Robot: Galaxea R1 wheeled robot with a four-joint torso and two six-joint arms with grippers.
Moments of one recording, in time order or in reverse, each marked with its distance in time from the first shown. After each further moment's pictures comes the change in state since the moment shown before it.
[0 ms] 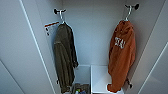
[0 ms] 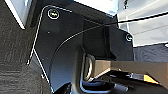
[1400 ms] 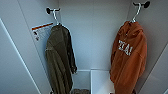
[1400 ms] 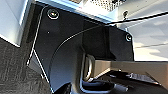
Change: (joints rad) left arm -0.003 0.000 0.000 0.000 0.001 0.000; right arm 0.007 0.027 -0.024 0.001 0.000 0.000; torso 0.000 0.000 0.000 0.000
